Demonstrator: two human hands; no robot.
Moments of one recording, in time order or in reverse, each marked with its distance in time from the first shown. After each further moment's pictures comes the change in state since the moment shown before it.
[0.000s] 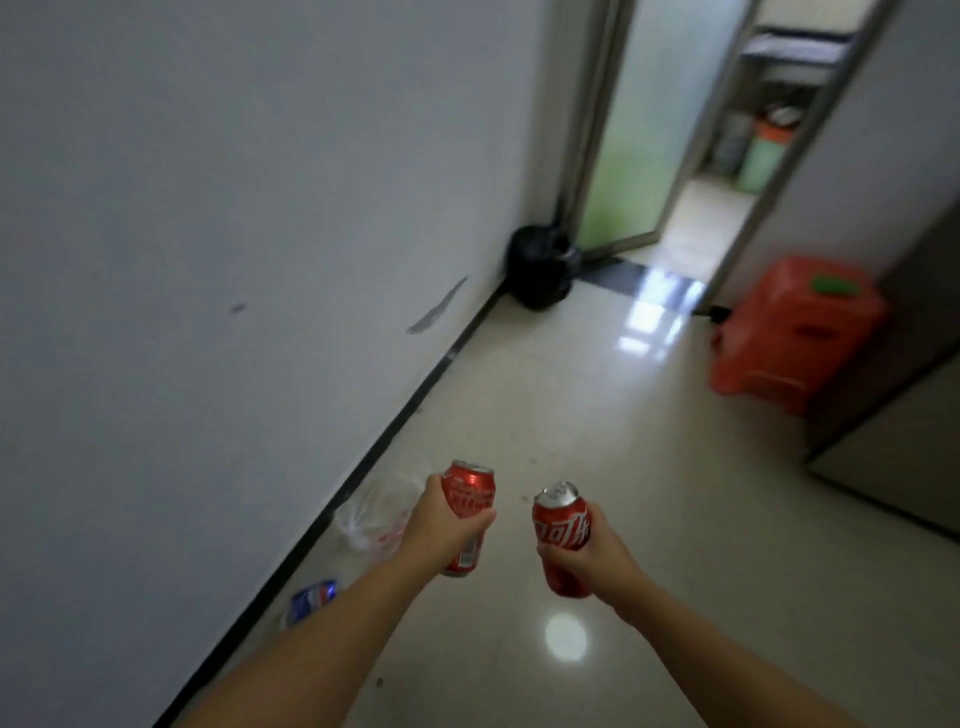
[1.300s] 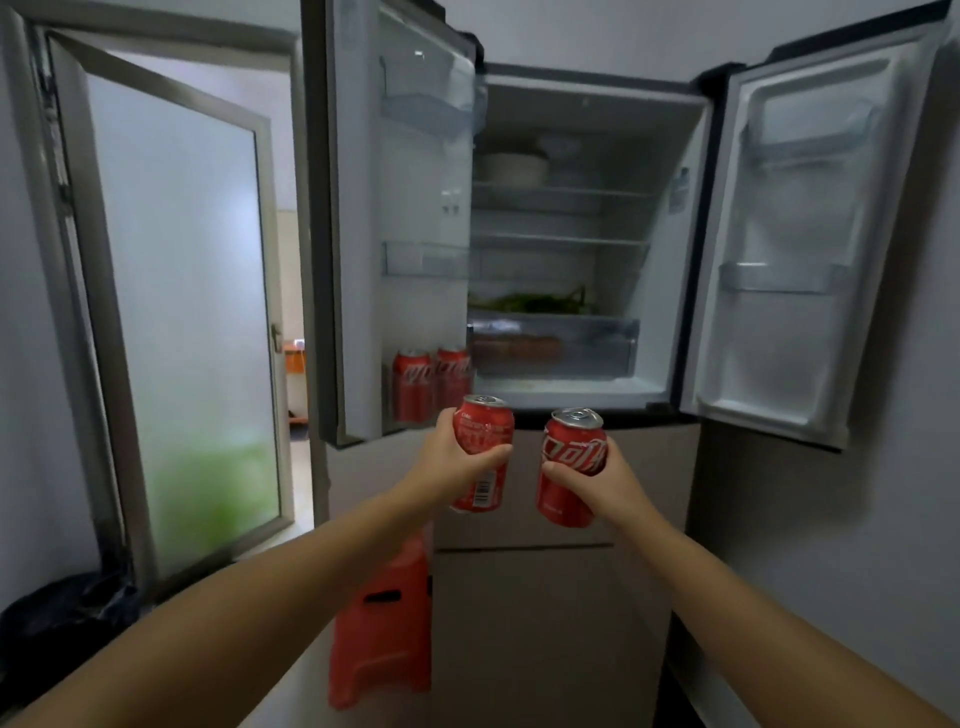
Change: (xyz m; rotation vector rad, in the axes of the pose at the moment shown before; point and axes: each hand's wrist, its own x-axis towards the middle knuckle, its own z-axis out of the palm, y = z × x) left_hand -0.104 0.665 0.709 -0.071 -0.456 0.974; right_hand -0.157 -0.007 -0.905 0.258 0.851 -0.549
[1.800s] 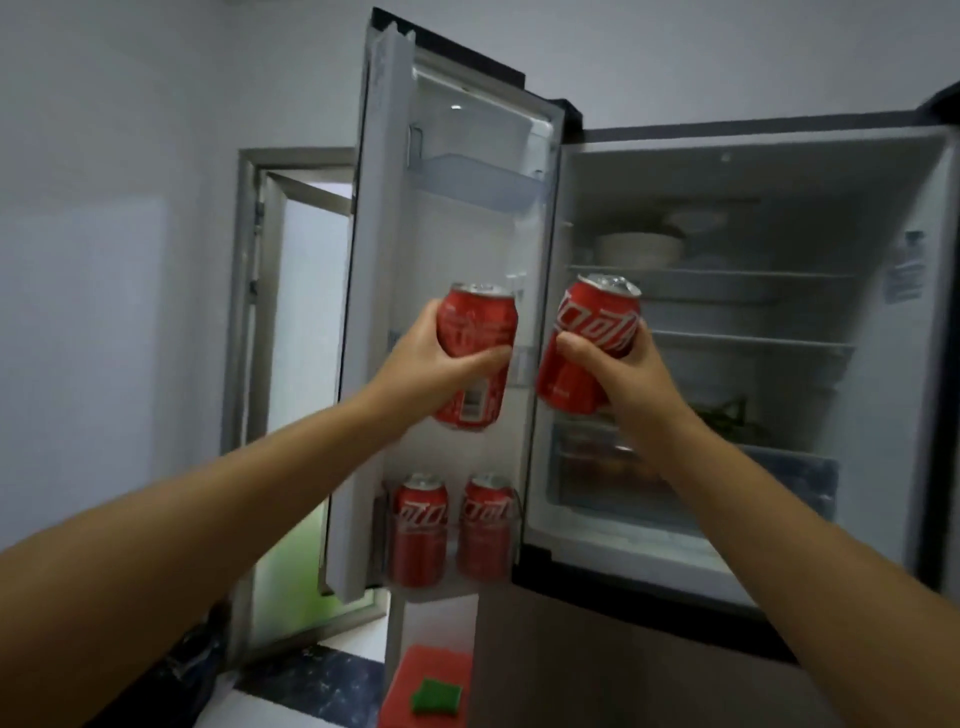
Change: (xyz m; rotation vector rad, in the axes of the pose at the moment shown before) left_hand 0.199 0.112 -0.043 0.167 0.413 0.334; right_hand 0.296 -0.123 0.013 0.377 -0.364 -0.454
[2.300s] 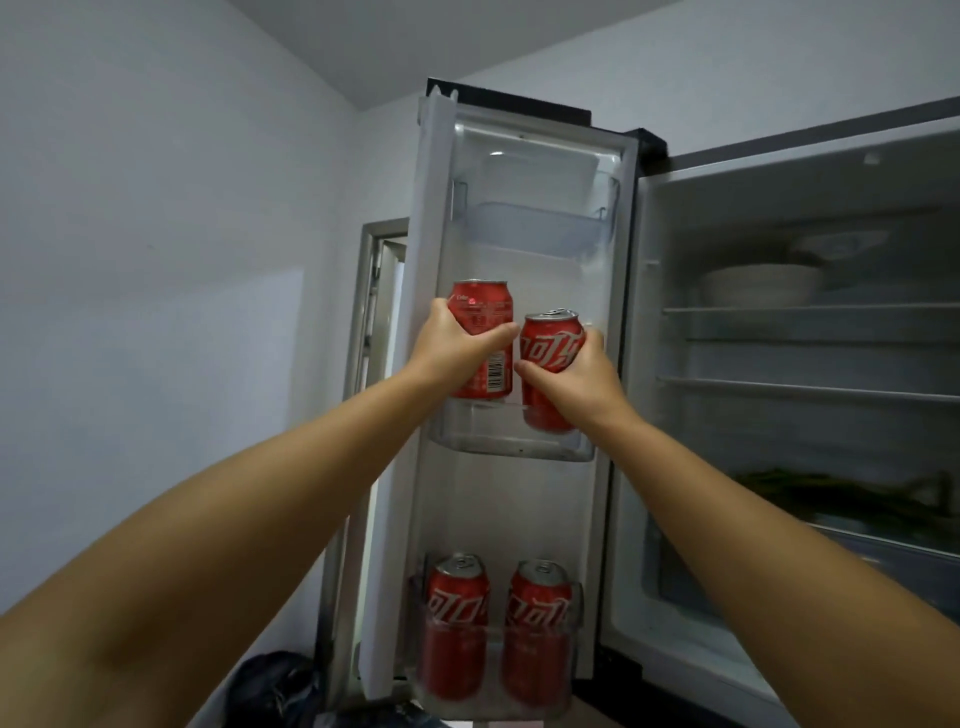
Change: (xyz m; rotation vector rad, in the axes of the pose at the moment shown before) left_hand 0.113 -0.019 -0.013 0.261 0.332 -0.074; right_hand 0.122 0.044 0.061 -0.287 -0.124 -0.157
